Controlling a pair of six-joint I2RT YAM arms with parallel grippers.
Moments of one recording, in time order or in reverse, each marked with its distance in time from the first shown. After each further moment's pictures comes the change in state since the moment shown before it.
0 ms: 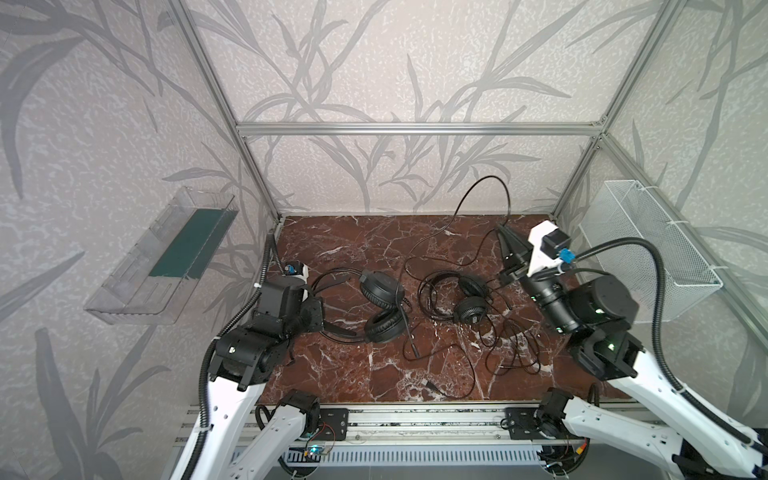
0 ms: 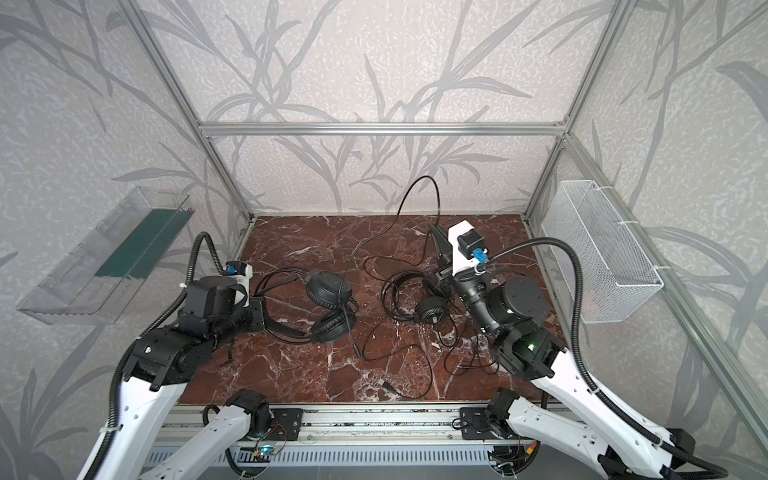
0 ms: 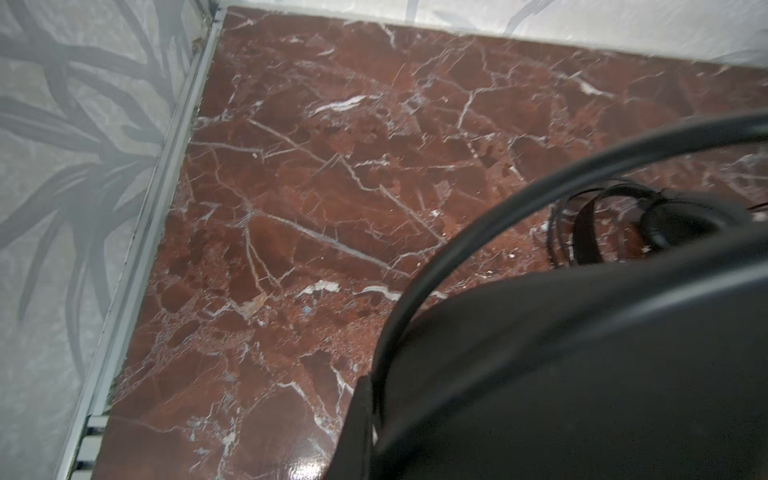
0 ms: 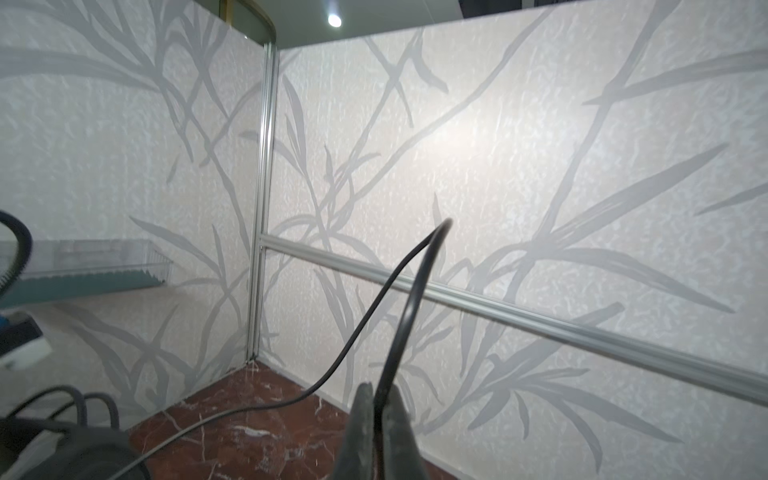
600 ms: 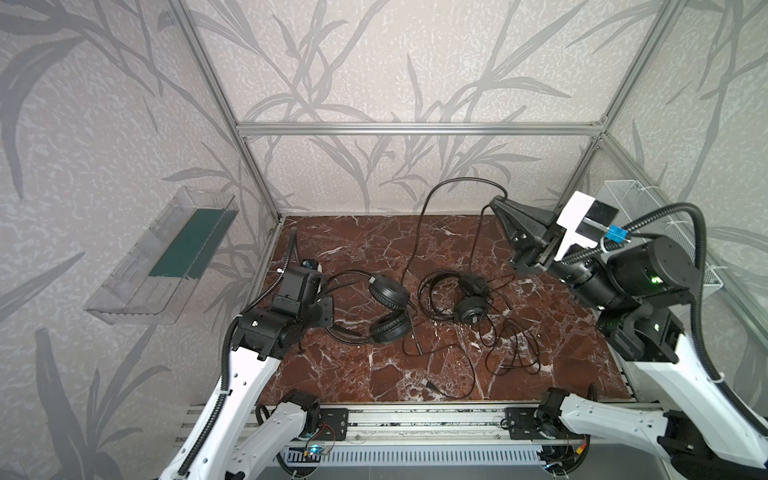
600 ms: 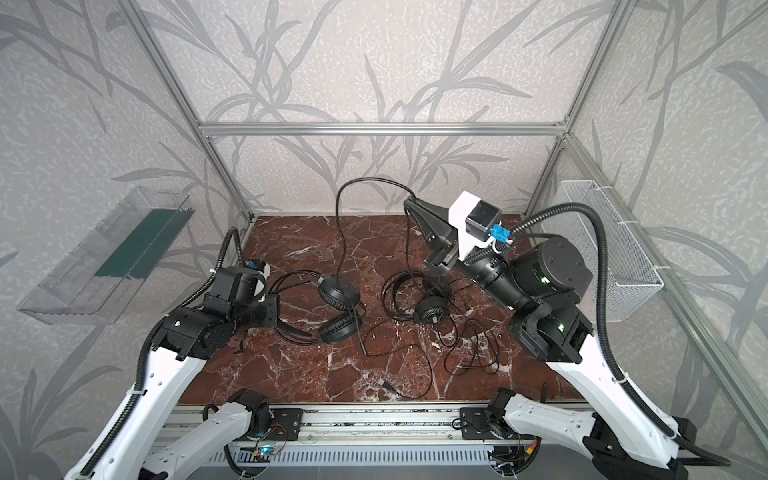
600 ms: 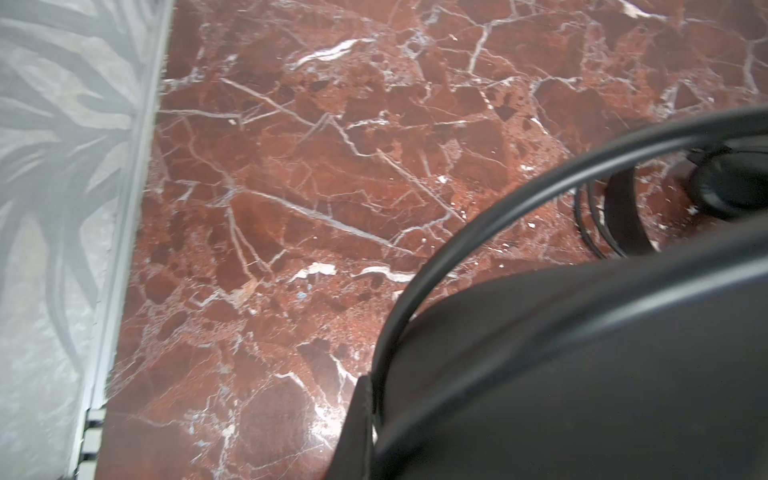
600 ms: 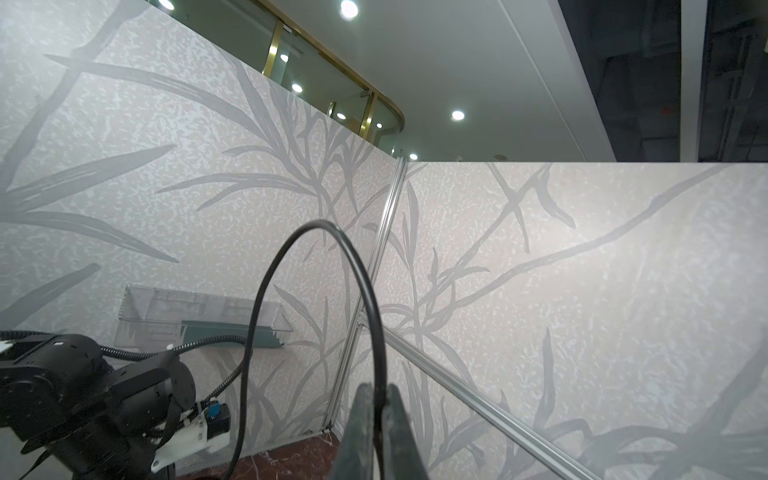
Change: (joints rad) left arm -0.032 0.103 -0.011 0.018 0.051 0.016; right arm 0.008 0.235 0.491 -0.219 -0.397 -0.040
